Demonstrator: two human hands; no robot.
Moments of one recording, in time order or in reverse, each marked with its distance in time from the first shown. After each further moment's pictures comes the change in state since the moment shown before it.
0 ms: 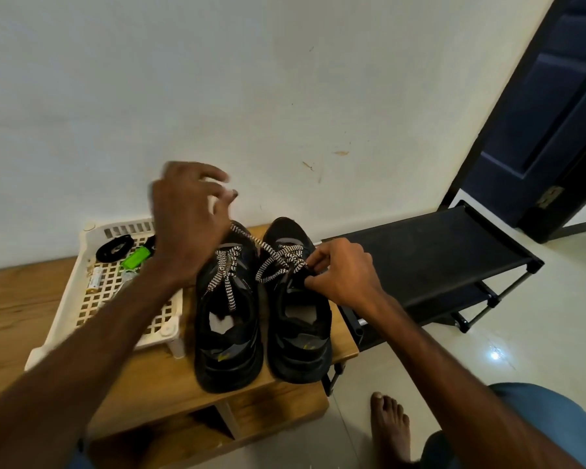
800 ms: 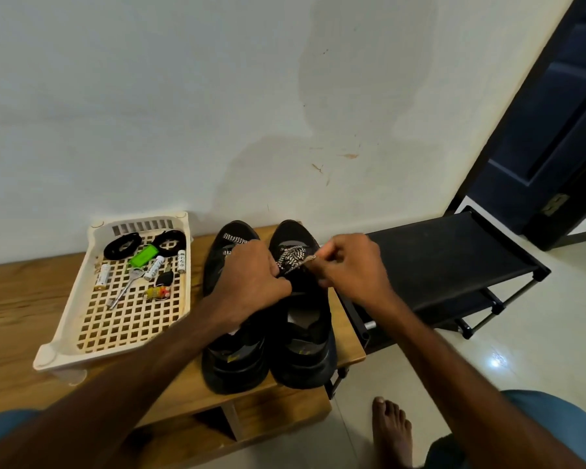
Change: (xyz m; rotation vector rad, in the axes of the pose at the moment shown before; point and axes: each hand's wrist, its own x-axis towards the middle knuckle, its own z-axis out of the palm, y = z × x) left_hand -0.052 0.041 0.030 -0.157 -0.612 -0.320; right_hand -0.002 -0.009 -0.002 0.411 0.070 -0.014
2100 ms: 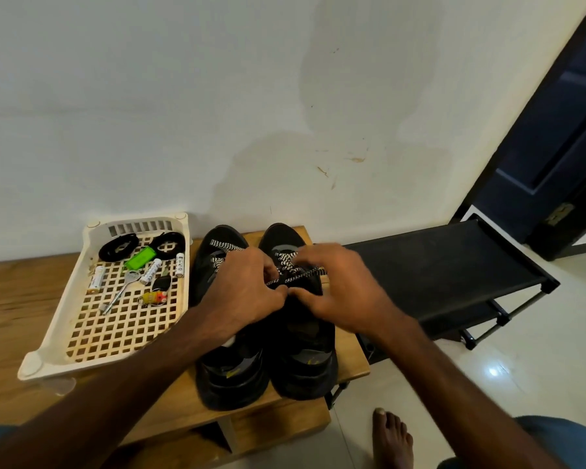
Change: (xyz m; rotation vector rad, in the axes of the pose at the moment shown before) left_hand -0.001 -0.013 -0.003 -0.036 0.015 0.059; right_hand -0.001 -0.002 0.010 -0.489 -0.150 -0.463
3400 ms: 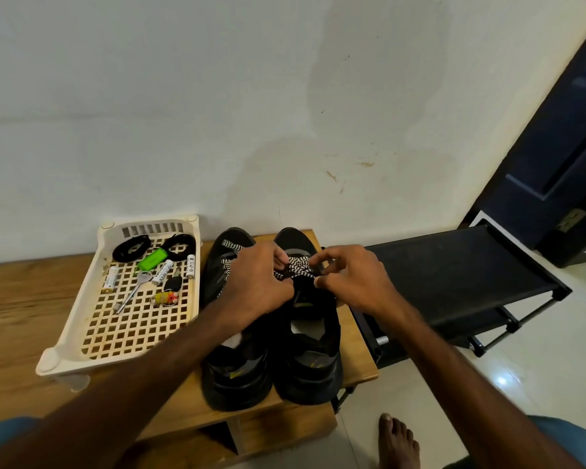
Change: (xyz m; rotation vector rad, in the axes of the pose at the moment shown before) left_hand 0.015 -0.007 0.012 -0.083 0.060 -0.007; right_hand 0.014 0.006 -0.005 0.204 -0.056 0.392
